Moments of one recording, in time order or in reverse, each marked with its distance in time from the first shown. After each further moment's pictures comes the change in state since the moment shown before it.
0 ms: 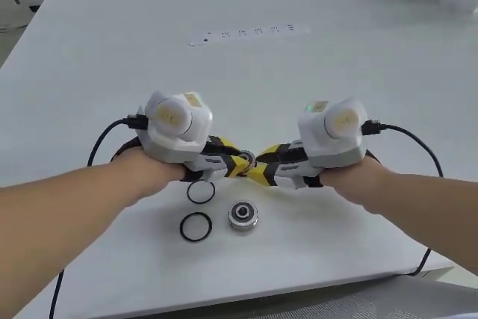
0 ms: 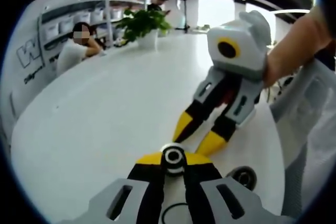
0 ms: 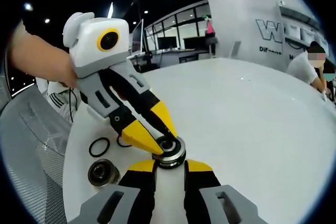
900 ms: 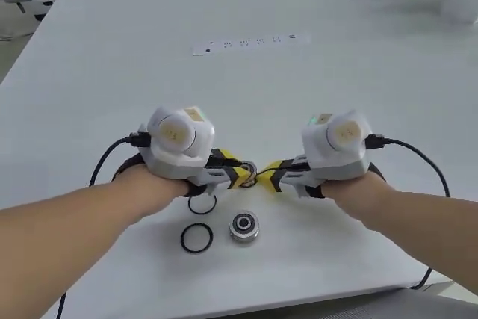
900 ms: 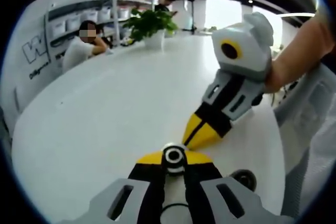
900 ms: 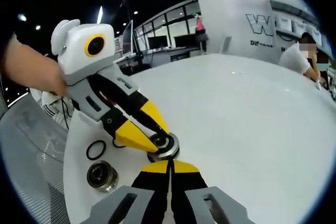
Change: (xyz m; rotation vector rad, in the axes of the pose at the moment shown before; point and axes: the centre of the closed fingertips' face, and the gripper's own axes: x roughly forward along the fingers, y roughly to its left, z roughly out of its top) left arm 0.001 0.002 0.002 -0.032 -0.004 0.051; right arm -0.004 -0.010 -0.004 0.112 0.003 -0.050
